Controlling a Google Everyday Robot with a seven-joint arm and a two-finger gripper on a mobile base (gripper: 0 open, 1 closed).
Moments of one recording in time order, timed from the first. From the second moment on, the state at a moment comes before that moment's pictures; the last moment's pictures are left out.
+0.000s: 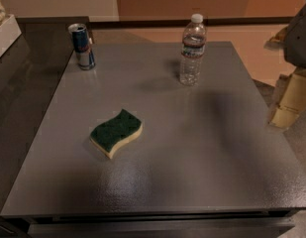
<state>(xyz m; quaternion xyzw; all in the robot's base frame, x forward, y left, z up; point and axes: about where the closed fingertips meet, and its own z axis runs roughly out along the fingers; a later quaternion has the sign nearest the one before) 0.438 -0.217 0.976 -0.60 0.78 -0.03 0.16</state>
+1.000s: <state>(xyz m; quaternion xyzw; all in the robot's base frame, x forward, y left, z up) 0.467 -0.214 0.981 -0.59 0.79 -0.02 0.19</state>
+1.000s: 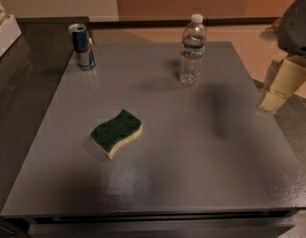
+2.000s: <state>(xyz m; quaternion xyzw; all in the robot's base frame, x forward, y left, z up) 0.583 -0.205 0.961 -0.50 0.82 0.03 0.28</state>
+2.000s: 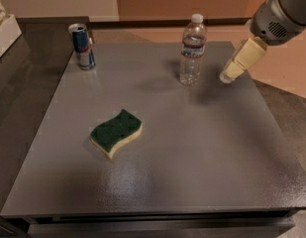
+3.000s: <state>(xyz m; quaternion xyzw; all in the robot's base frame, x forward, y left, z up) 0.665 -0.155 0.944 -0.48 0.80 0.10 0.34</state>
